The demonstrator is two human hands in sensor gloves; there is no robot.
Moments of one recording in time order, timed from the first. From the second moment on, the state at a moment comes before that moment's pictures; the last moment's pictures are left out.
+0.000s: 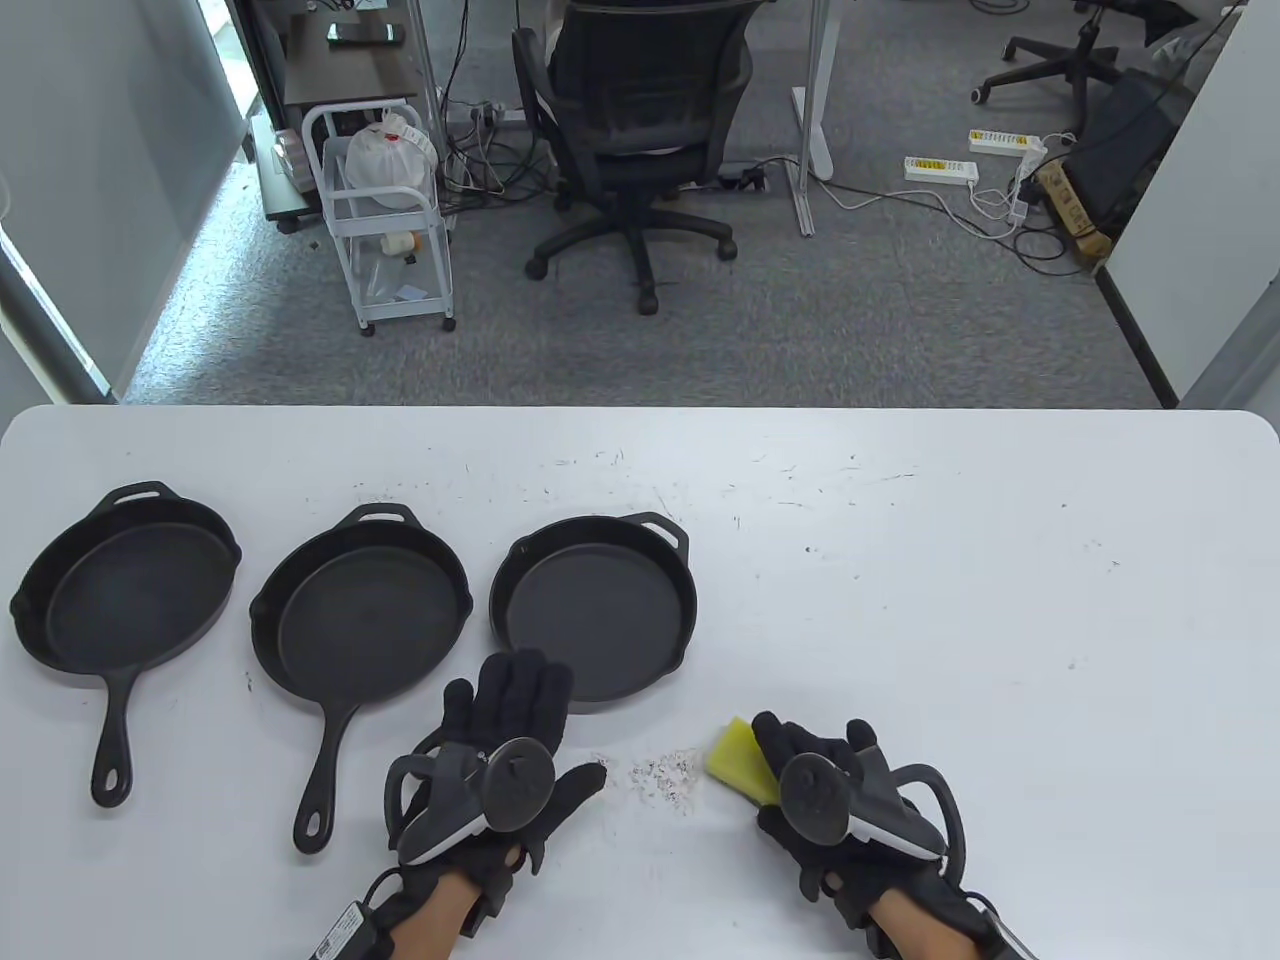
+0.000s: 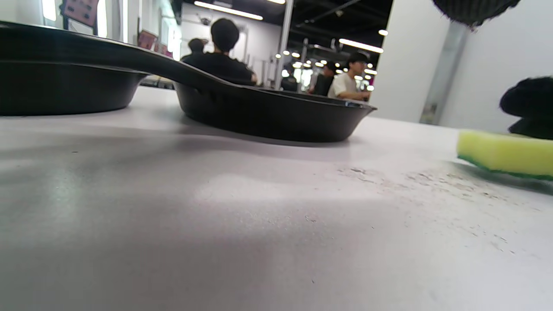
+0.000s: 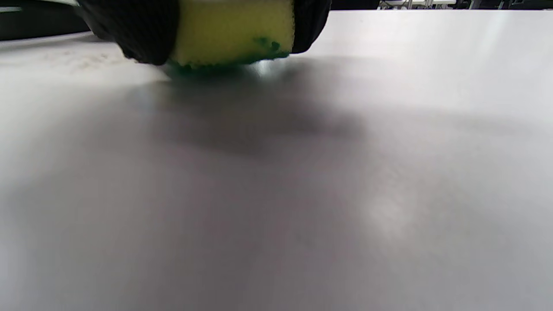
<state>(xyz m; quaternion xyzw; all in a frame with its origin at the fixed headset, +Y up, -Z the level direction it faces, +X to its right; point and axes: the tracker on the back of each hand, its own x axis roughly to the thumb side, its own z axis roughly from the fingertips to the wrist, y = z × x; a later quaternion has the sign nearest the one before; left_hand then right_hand) -0.159 -0.732 -0.266 -0.01 -0.13 0.07 0.99 0.160 -0.753 -0.256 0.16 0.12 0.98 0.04</state>
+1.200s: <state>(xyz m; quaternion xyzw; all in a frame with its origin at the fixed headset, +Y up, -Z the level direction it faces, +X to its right) -0.145 -0.686 -0.297 0.09 0.02 0.06 0.99 0.190 -0.714 -0.234 0.14 -0.05 0.98 0.13</state>
